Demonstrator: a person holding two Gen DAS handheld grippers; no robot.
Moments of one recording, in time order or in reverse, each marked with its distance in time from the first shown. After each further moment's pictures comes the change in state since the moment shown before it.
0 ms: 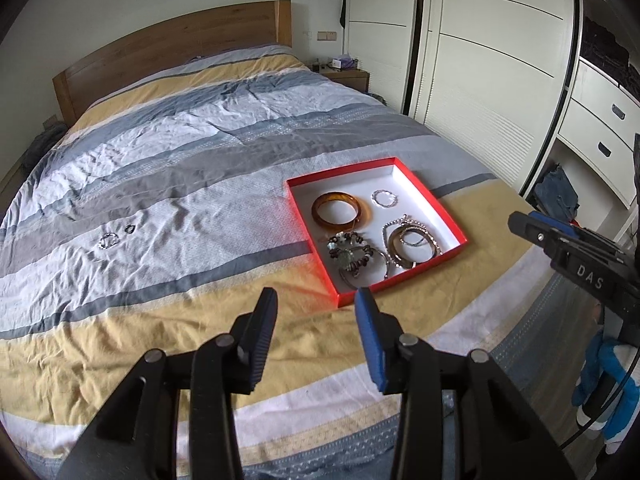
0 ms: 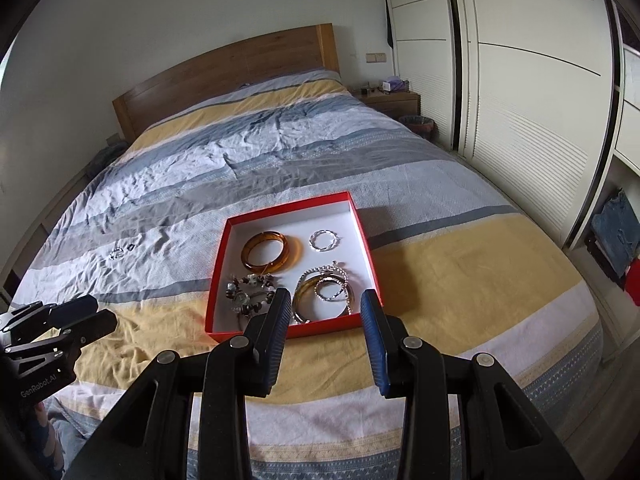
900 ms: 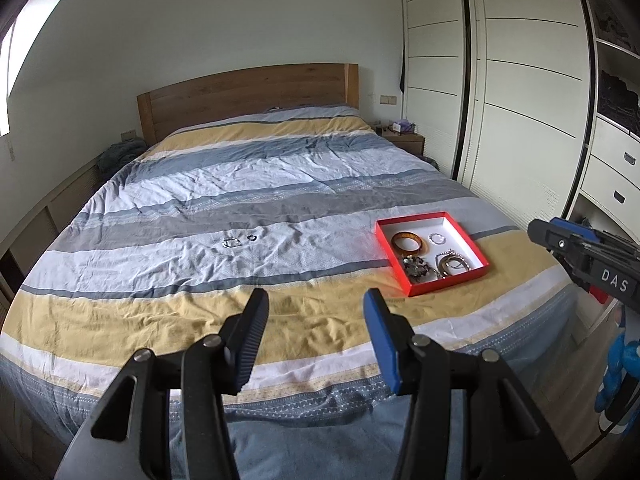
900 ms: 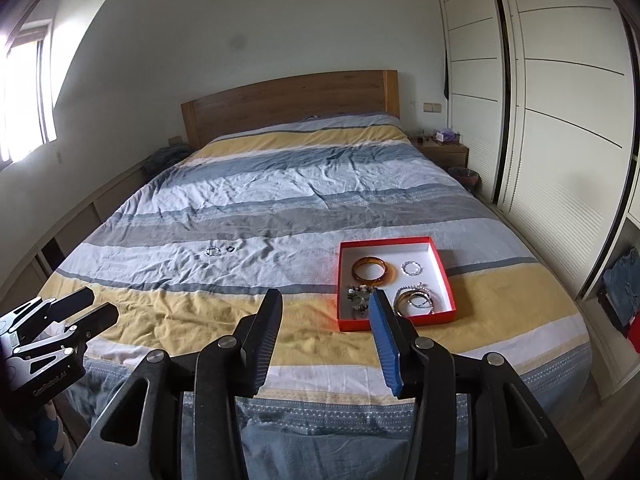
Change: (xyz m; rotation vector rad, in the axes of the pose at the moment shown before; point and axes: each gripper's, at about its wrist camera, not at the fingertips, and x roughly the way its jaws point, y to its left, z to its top) left arm -0.188 0.073 -0.080 -0.120 -0.222 0.178; right arm -0.153 0.130 -0.025 -0.156 -0.123 0.124
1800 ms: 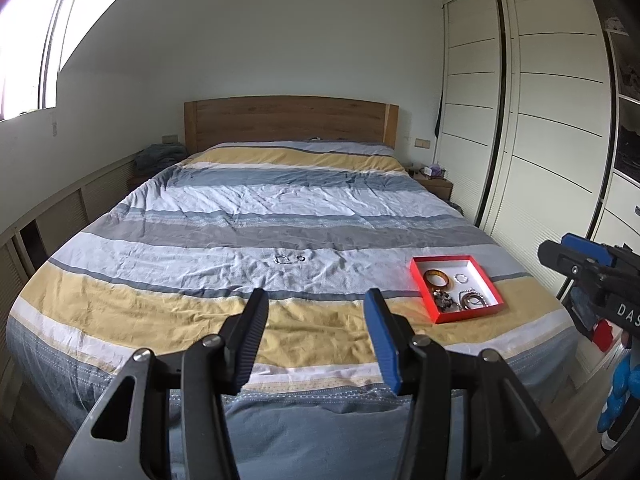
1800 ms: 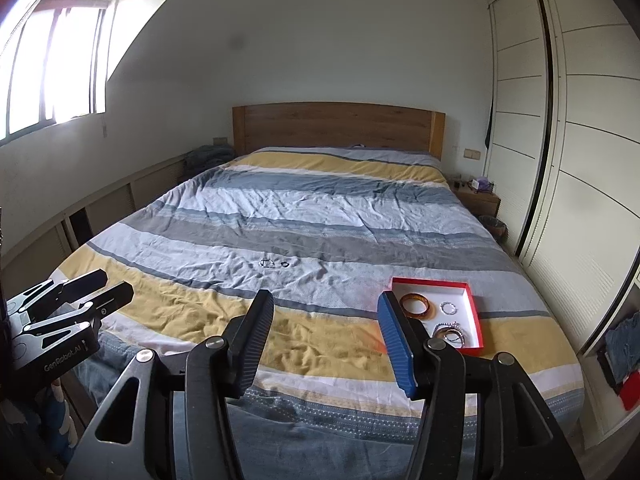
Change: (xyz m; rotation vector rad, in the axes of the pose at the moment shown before) left arm -0.071 0.076 -0.016 -0.137 -0.121 0.071; right arm -0.062 0.098 0.009 -0.175 -0.081 0.069
